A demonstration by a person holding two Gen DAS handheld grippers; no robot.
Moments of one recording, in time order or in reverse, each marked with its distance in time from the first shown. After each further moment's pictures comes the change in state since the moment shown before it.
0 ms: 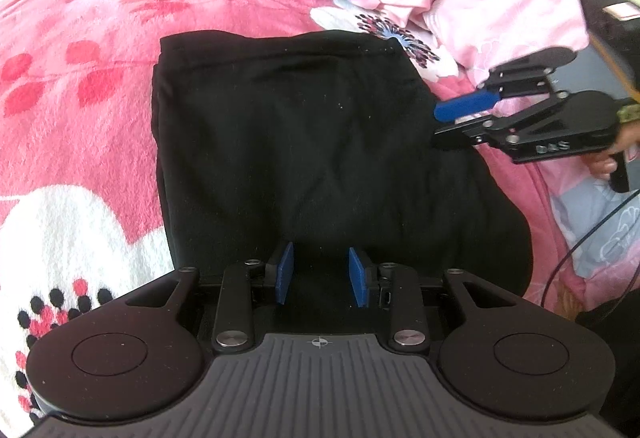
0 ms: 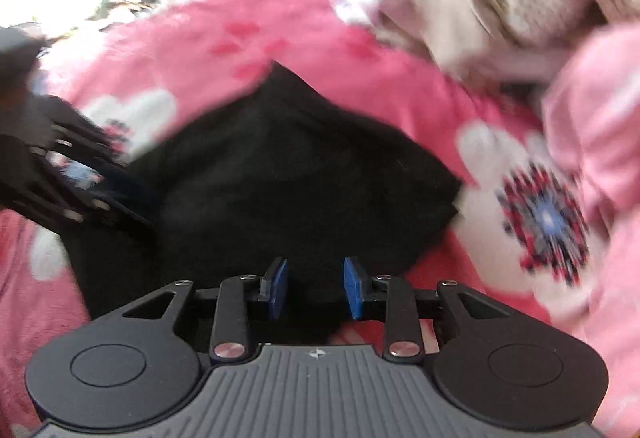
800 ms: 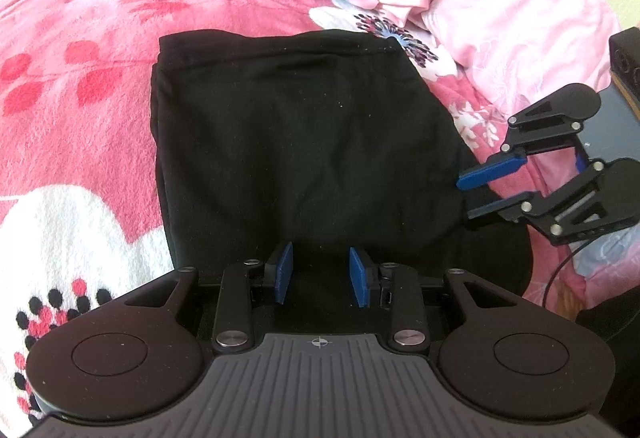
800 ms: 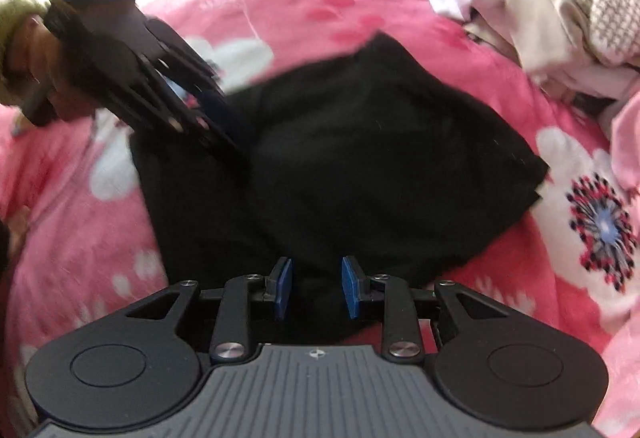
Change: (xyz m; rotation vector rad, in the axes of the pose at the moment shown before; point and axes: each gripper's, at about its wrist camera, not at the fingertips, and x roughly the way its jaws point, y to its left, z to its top) left arm 0.001 0.002 0.002 0.010 -0.002 -0.009; right arm -0.013 0.051 -0.029 -0.257 0.026 0.154
